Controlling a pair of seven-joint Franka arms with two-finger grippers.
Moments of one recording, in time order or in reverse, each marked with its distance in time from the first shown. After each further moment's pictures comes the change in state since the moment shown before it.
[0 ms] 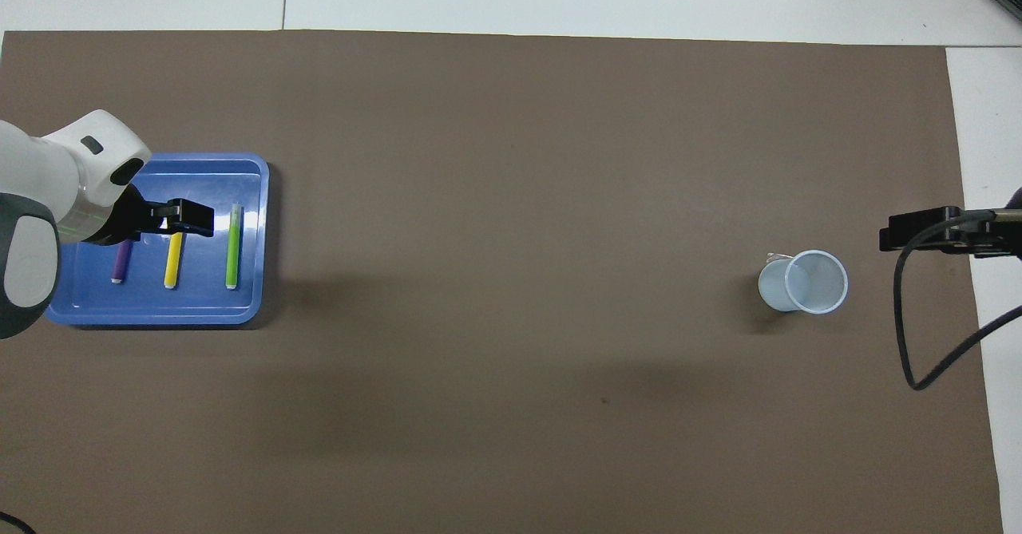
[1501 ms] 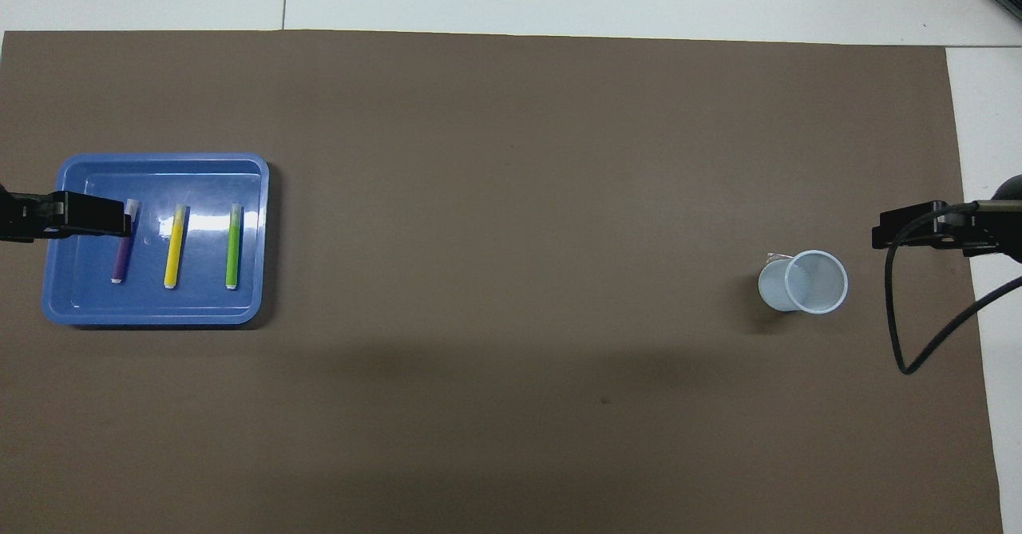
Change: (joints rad) left arm -0.026 -0.170 -0.005 0.252 0.007 -0.354 -0.037; right arm -0.001 0.045 -0.010 -0.002 -0.004 0.002 0.000
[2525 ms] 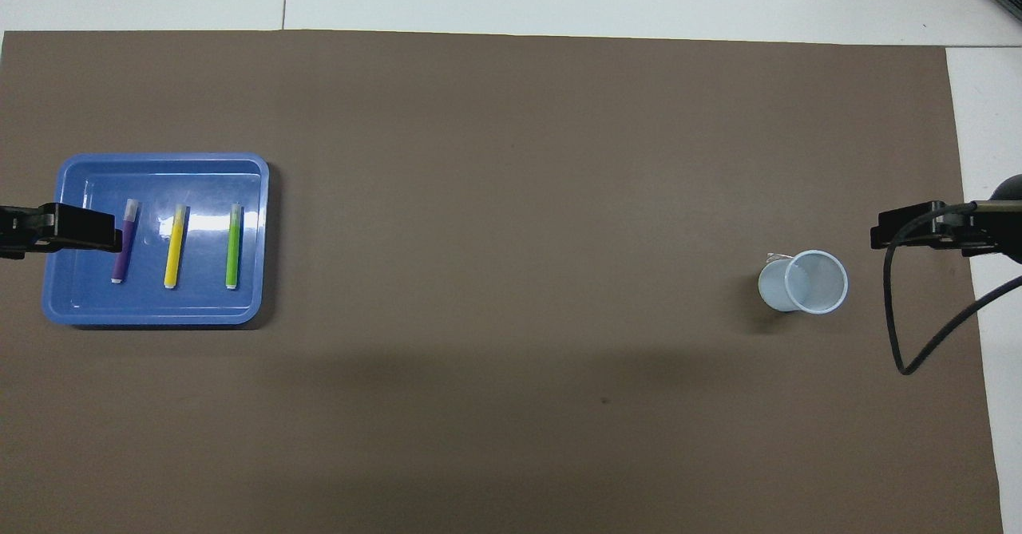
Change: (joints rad) left arm 0.000 -0.002 0.016 0.005 0.004 -0.063 0.000; right arm 0.001 0.000 0.001 0.000 0.000 0.000 0.000
